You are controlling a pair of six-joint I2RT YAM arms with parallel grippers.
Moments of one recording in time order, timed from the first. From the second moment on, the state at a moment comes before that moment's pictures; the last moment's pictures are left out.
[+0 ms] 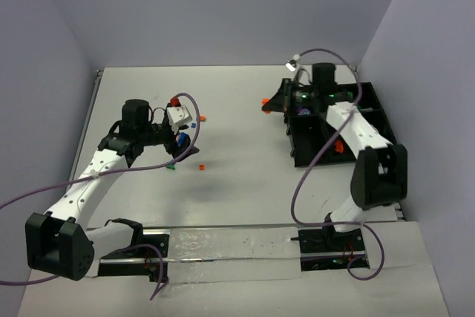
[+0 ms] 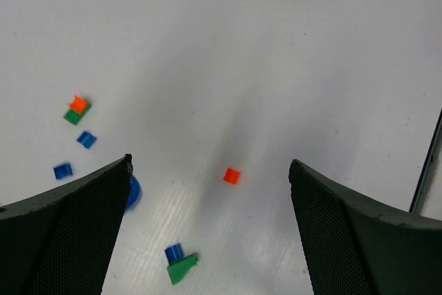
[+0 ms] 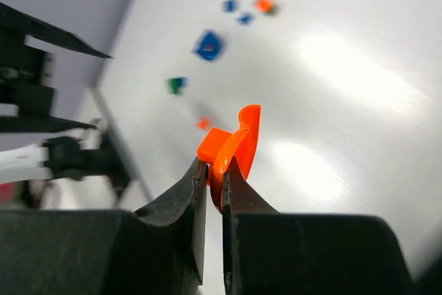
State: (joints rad) left arm -0.29 1.15 0.88 -0.36 0.73 0.50; right arm 0.14 1.60 1.23 -0.25 -0.91 0.33
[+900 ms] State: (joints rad) left arm -0.33 1.24 0.87 -0.40 0.45 0.33; right arm -0.28 1.70 1.21 -0.66 -0.19 -0.26
